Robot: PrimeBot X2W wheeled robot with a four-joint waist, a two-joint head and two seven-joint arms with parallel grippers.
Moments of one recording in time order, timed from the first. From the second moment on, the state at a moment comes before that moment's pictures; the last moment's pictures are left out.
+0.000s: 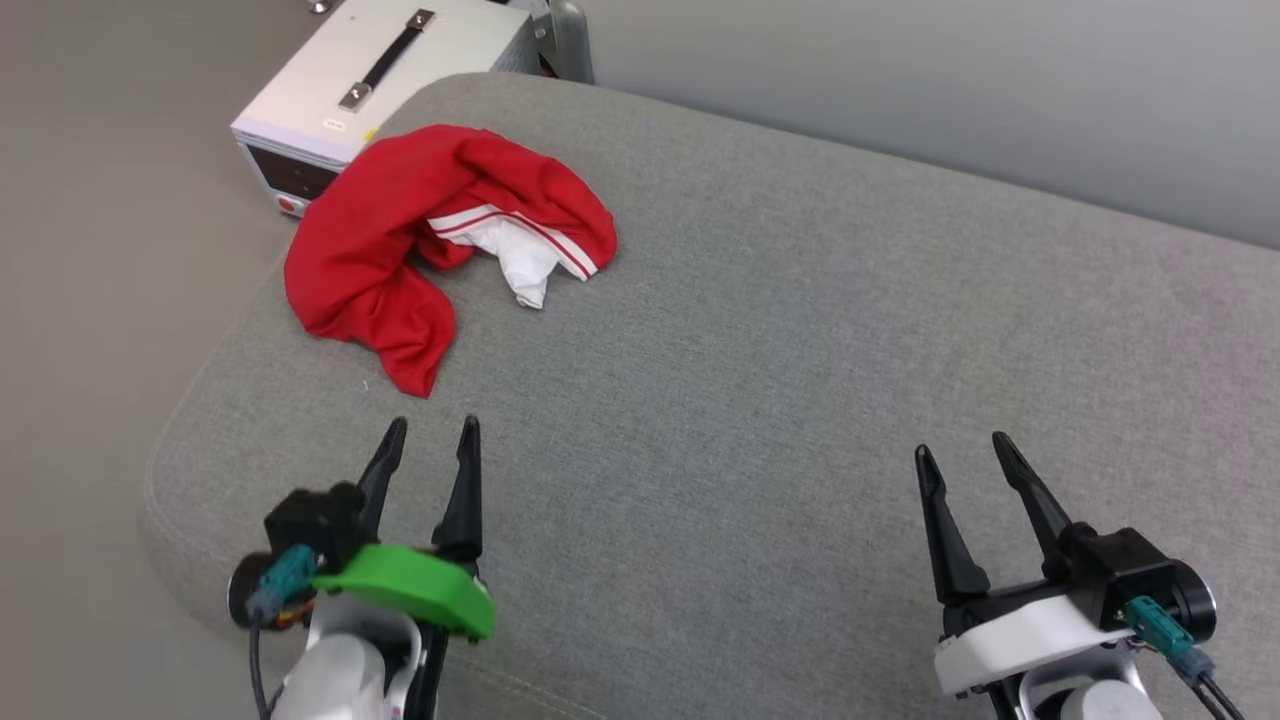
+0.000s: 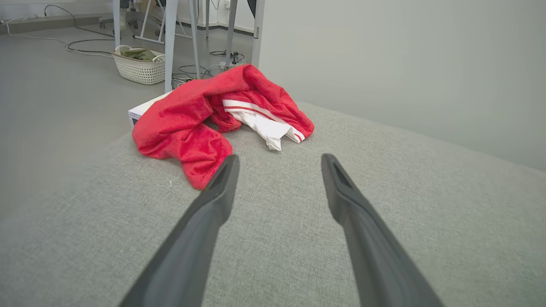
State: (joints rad) left arm -0.12 0.07 -0.07 0.27 -0.26 -0.12 -0.26; right arm 0.00 -0.05 0.10 0.06 0.10 0.13 -0.25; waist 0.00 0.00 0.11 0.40
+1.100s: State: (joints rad) left arm -1.03 0.73 -0.44 0.70 -0.66 -0.13 0.50; right arm -0.21 -0.07 0.15 -0.05 0.06 0.13 -0.26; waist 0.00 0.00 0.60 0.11
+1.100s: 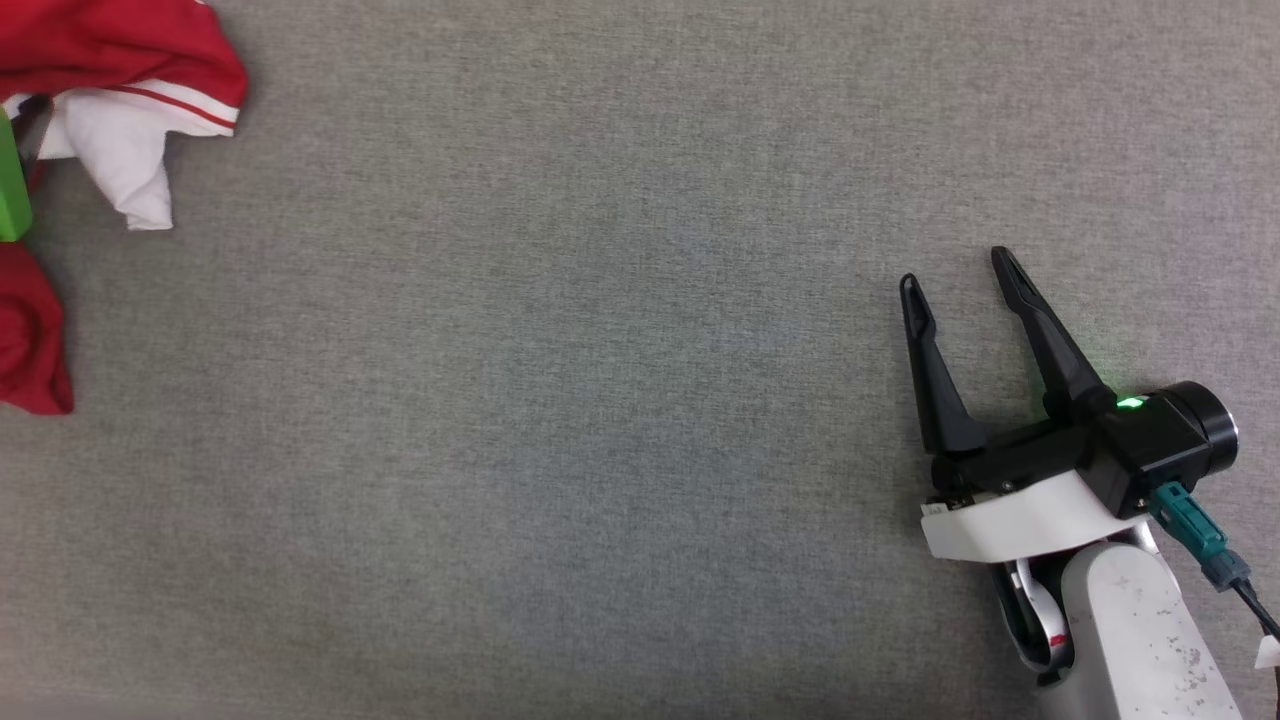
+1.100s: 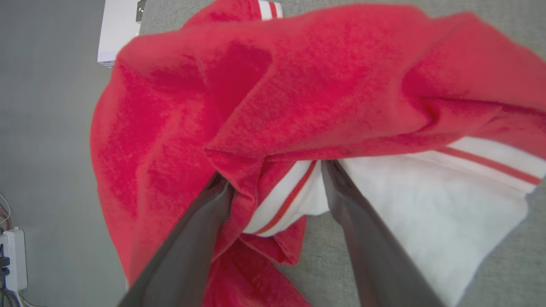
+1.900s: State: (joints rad) left arm -0.97 0.69 -0.44 0.70 -0.85 -0.13 0.23; right arm -0.17 -0.07 0.12 0.01 0.05 0.13 -0.26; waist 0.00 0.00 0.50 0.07
